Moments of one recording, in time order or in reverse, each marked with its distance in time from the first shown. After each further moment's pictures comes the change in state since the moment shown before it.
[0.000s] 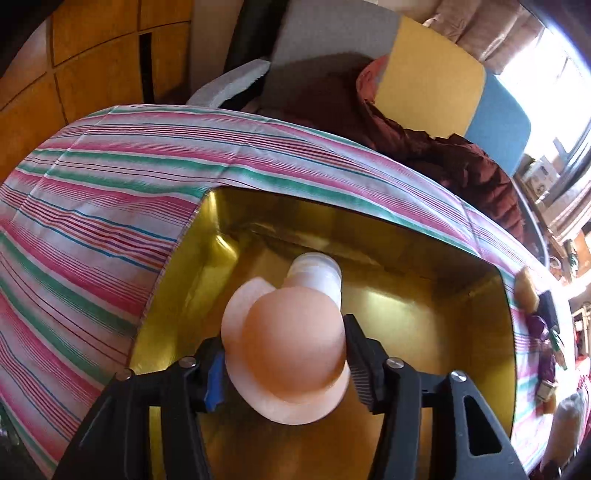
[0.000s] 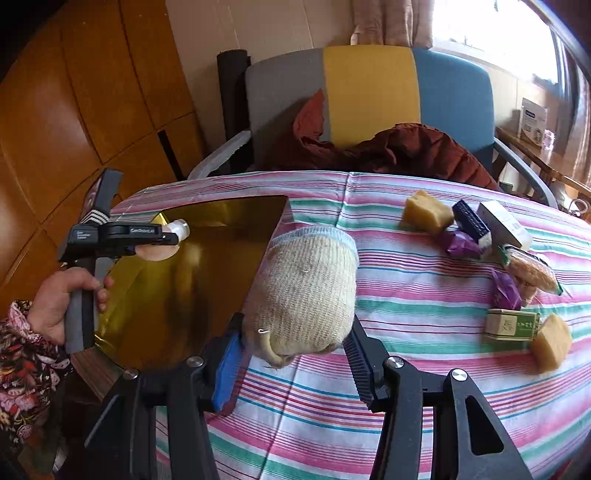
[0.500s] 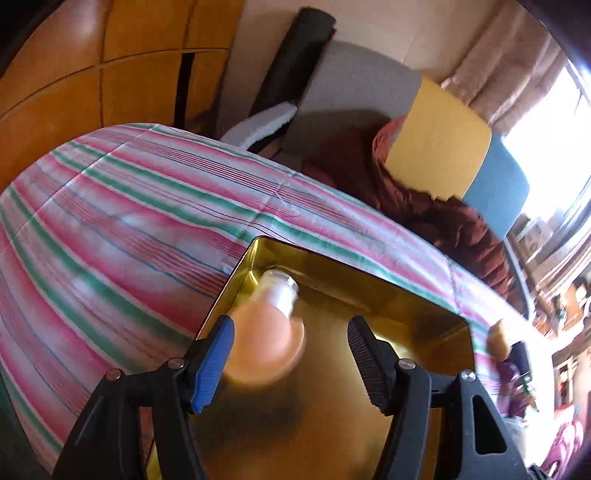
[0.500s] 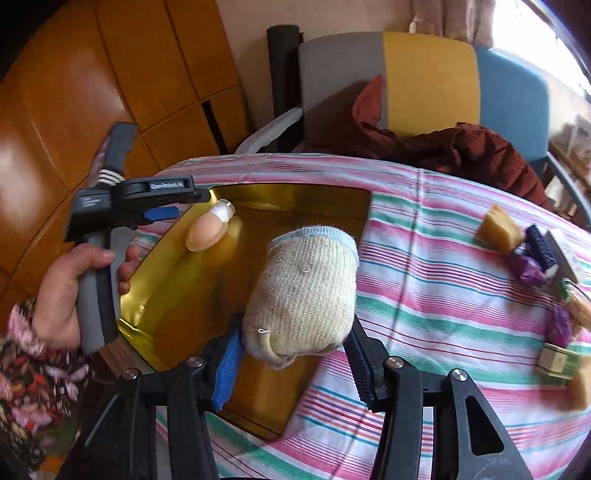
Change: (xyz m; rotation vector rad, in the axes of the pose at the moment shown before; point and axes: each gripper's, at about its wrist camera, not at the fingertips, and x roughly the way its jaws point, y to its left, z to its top) left arm -0.063 0.032 -0.012 -0.167 -0.177 -0.066; right arm 0.041 0.057 0.027 -0.089 0.108 0.153
